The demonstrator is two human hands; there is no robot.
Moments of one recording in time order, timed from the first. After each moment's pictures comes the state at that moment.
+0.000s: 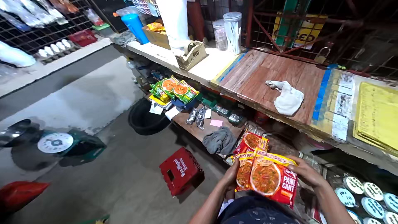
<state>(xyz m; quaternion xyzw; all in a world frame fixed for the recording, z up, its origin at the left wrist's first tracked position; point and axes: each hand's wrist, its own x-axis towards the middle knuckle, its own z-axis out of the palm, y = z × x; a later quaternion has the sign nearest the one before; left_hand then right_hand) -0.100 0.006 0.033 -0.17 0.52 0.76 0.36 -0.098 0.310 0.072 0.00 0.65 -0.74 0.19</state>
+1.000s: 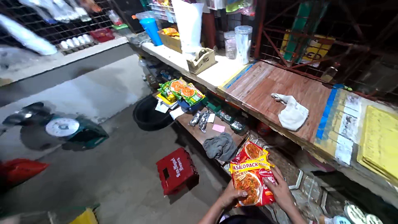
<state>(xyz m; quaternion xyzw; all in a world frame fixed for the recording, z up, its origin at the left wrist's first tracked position) -0.059 0.006 0.022 0.02 0.45 0.87 0.22 -0.084 0.228 0.051 0.01 0.79 -0.62 0.03</state>
